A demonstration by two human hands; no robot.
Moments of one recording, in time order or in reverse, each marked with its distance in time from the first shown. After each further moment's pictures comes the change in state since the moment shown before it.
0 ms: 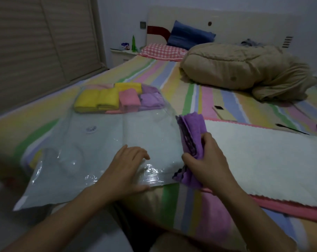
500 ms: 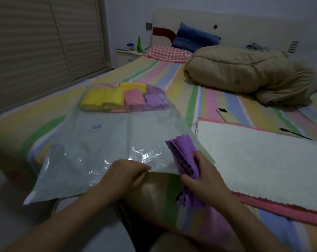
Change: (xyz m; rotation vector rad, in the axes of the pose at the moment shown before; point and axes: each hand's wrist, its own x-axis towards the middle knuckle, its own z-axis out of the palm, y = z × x) left_hand -0.010 -0.006 0.008 -0.055 0.099 -0.030; right_hand -0.018 0.028 0.023 0.004 -0.252 -0.077
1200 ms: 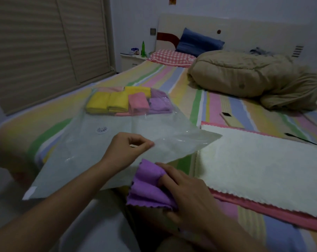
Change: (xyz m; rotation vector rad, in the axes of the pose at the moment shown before) left_hand 0.044 0.011 -0.052 -0.667 0.203 -0.408; right_hand -0.023 -0.047 0.016 -0.542 -0.143 -0.556
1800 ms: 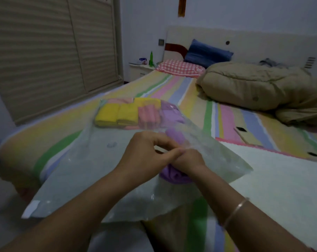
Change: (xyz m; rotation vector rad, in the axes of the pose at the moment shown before) left_hand 0.024 0.054 -0.017 0.043 0.009 0.263; right_hand 0.153 0.052 0.003 0.438 -0.123 0.734
